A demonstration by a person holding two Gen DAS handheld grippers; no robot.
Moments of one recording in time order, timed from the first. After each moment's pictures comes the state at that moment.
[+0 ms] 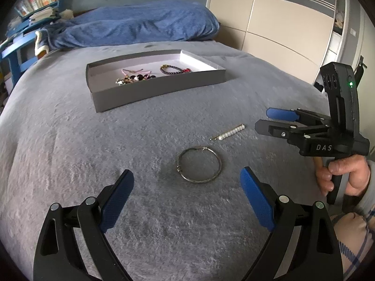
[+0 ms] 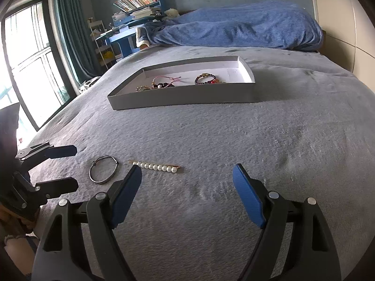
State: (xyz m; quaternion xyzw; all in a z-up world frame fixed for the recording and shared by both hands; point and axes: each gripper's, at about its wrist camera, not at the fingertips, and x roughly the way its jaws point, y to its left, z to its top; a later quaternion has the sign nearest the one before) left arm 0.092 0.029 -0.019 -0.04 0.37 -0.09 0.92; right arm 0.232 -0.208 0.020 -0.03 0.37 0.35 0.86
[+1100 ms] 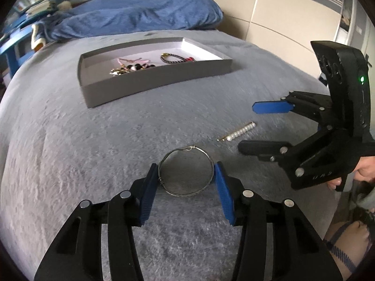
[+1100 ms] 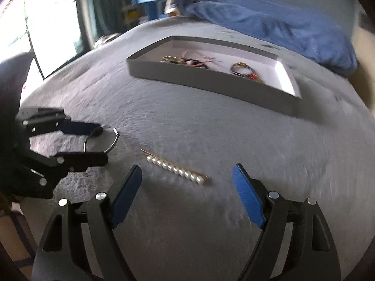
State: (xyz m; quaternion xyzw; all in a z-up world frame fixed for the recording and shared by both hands) left arm 0.120 0.029 -0.031 -0.04 0.40 -0.09 0.91; right arm 0.244 -0.136 0.013 -0.20 0.39 0.41 0.80
